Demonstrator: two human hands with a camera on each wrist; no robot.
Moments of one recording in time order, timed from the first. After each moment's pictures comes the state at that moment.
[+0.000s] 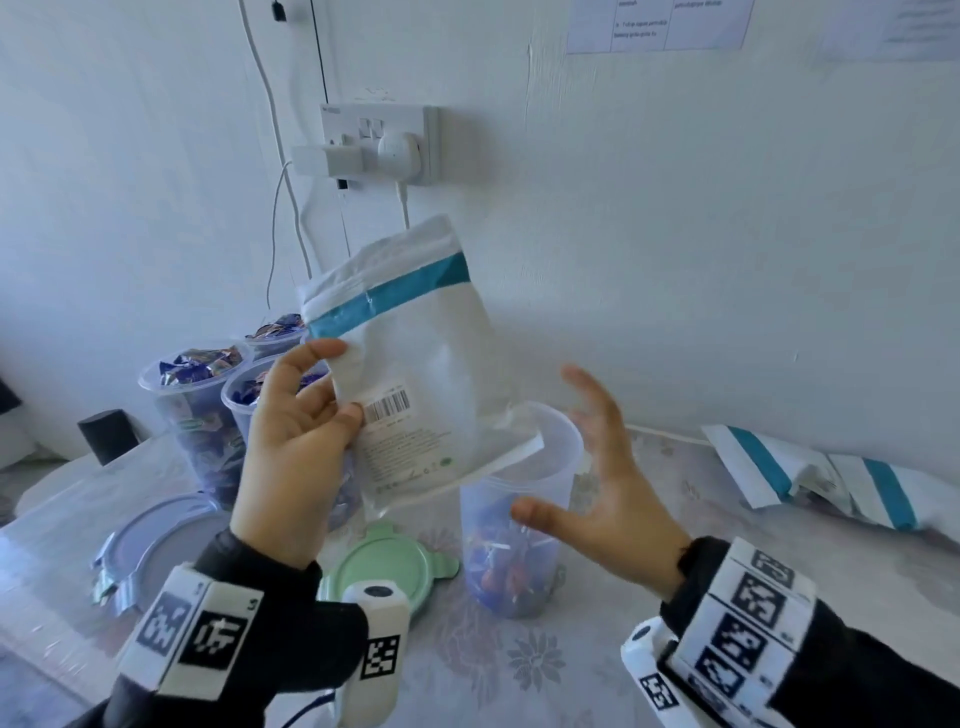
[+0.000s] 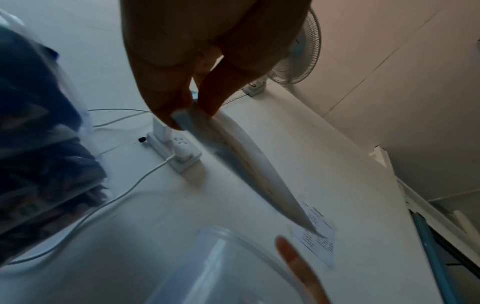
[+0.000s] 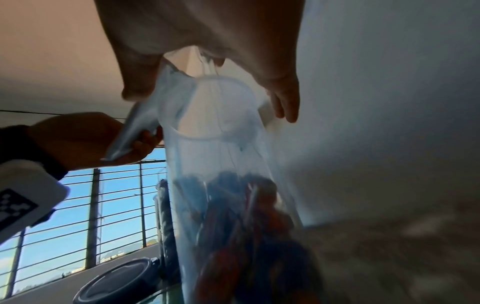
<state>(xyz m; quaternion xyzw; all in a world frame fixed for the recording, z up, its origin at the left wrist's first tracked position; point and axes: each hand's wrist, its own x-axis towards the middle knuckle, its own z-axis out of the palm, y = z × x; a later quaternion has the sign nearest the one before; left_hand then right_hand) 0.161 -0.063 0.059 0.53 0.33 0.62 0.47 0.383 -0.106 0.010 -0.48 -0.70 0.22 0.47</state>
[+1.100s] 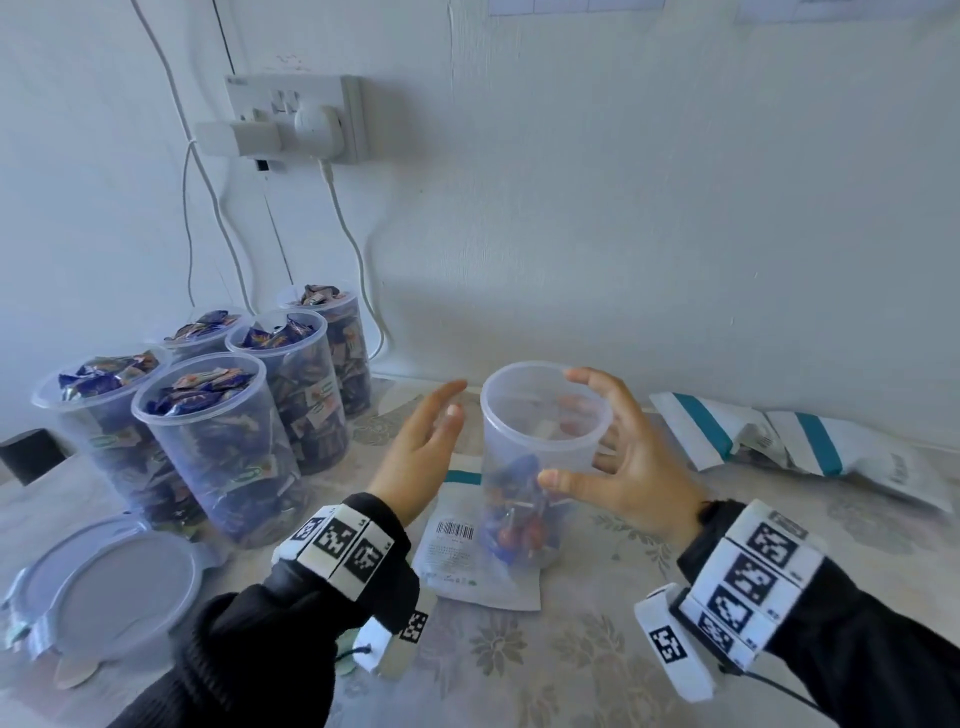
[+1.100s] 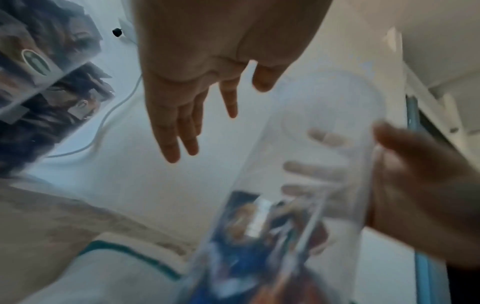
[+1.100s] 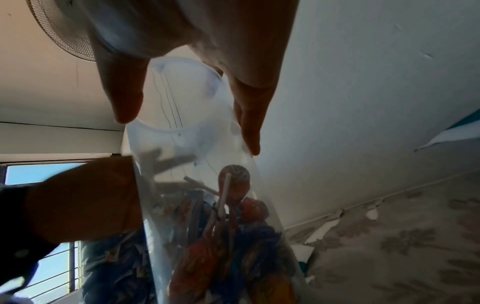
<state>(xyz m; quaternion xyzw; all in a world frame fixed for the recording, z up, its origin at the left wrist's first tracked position) 0.252 -0.016 -0.012 0.71 0.41 0.37 0.44 0.442 -0.110 -0.006 -0.52 -0.60 0.32 0.52</state>
